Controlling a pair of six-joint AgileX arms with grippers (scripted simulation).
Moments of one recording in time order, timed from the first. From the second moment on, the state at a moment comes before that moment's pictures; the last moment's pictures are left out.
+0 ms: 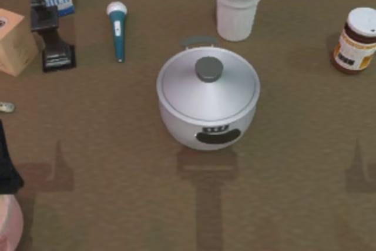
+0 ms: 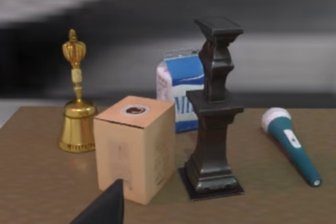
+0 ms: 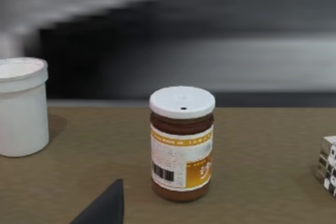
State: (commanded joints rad) left arm 0.00 0.00 0.00 0.00 0.00 0.00; right arm 0.00 0.00 0.00 0.00 0.00 0.00
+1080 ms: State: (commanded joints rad) left arm 0.00 0.00 0.00 0.00 0.00 0.00; right arm 0.01 1.03 1.12 -0.62 -0.08 -0.26
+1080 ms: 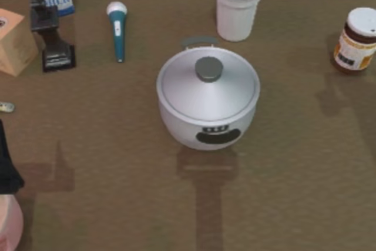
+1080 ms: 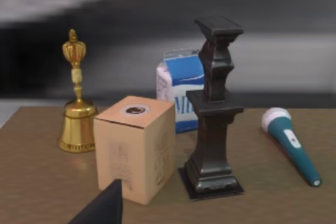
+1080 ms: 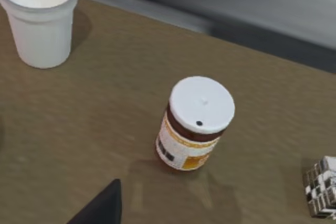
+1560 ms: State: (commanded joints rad) left arm 0.00 0.00 0.00 0.00 0.00 0.00; right arm -0.01 1.88 2.01 -1.13 -0.11 -0.52
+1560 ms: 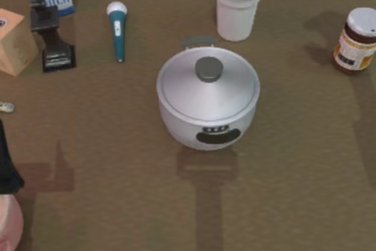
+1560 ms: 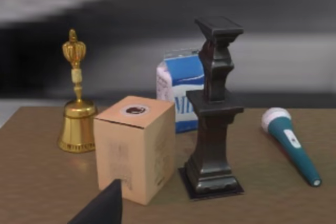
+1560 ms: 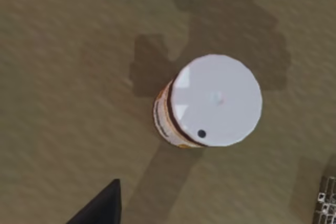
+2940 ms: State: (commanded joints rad) left arm 0.00 0.00 0.00 0.00 0.00 0.00; right arm -0.02 2.71 2.82 -1.54 -0.13 -0.77
